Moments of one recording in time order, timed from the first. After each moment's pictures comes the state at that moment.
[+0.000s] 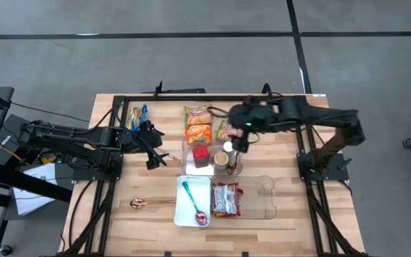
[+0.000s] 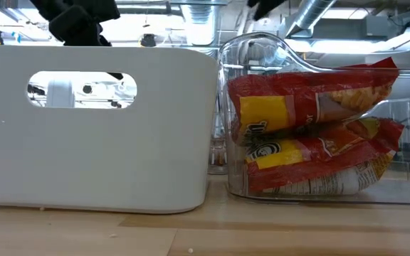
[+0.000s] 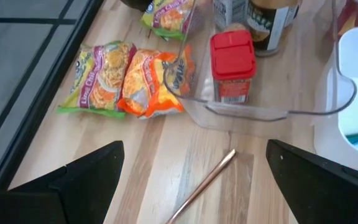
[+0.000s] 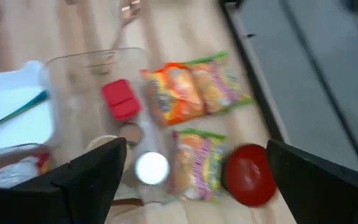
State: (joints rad) left arm -0.05 0.95 0.74 -0.59 -0.39 -0.06; right arm 0.02 1.60 1.85 -1.22 0.38 0.12
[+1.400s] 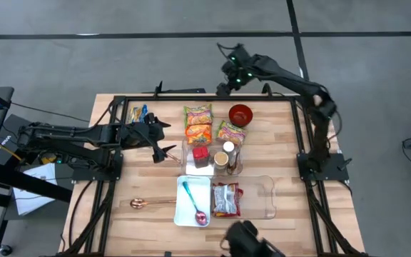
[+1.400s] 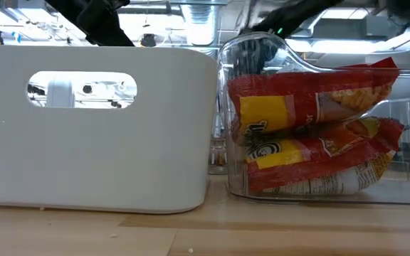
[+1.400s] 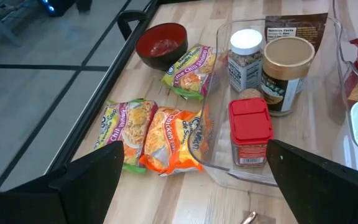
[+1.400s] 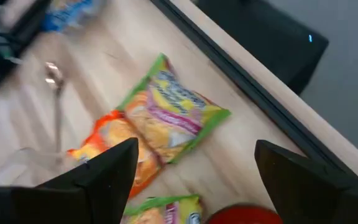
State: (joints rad) left arm 0.02 0.95 0.74 -0.37 -0.39 0.06; right arm -0.71 1.93 1.79 -0.83 -0.32 0.13
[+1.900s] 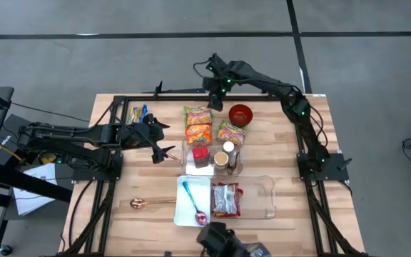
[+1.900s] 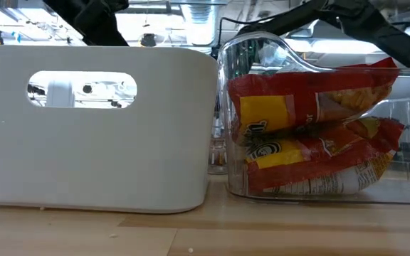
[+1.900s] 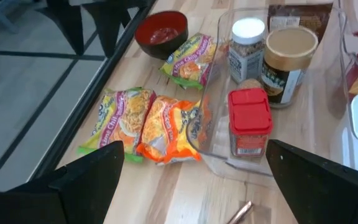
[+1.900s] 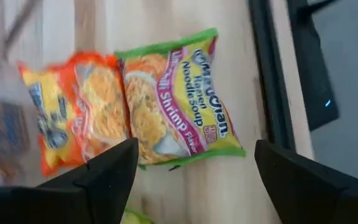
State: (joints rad) left arm 0.02 0.95 0.74 -0.41 -0.39 0.02; right arm -0.62 2.25 2.12 -1.00 -0.30 -0.45
